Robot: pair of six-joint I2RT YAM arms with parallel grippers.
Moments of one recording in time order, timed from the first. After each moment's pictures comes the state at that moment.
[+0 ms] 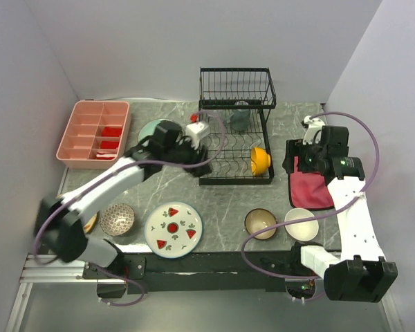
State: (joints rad) left arm -0.64 1.52 1.19 -0.17 0.50 -0.19; right arm -0.08 1.07 1.11 -0.84 -0.23 -0.12
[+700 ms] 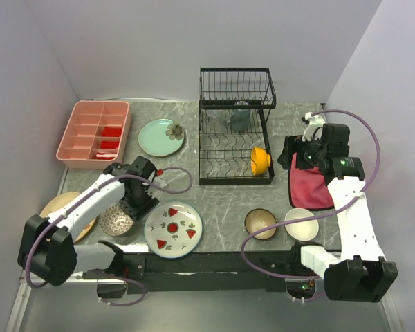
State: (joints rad) left arm -0.46 1.26 0.88 -1.12 -0.03 0.27; right arm -0.08 1.07 1.11 -0.77 -0.34 -0.06
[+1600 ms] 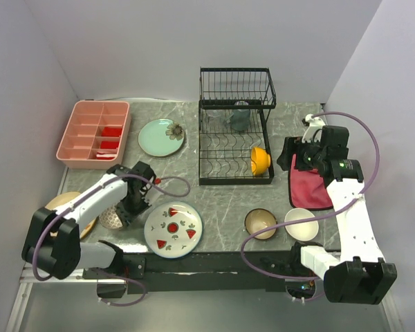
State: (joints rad) left arm -0.44 1.28 0.79 -1.15 -0.06 0.33; right arm -0.08 1.05 1.07 -0.74 -0.34 -0.04
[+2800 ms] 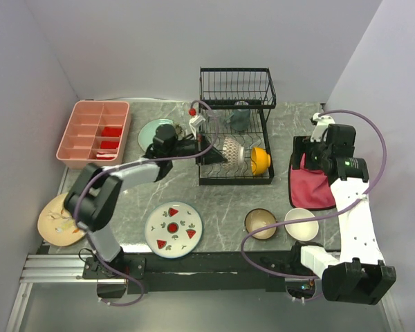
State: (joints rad) left arm -0.54 1.70 0.99 0.74 0.97 -0.68; right arm -0.12 1.05 1.13 -0.81 -0.15 -0.11
